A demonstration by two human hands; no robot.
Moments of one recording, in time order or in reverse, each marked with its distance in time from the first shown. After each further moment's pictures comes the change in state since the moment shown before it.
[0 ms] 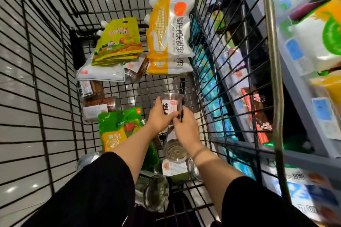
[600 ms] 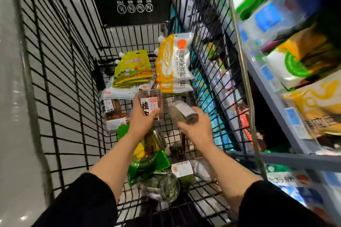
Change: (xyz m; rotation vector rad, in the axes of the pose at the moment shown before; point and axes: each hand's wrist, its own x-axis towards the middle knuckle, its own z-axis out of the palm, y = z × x) left_hand -0.069 0.043 -0.104 -0.200 0.256 0.211; right_hand -0.048 -0.052 -0.049 0.154 0.124 -0.136
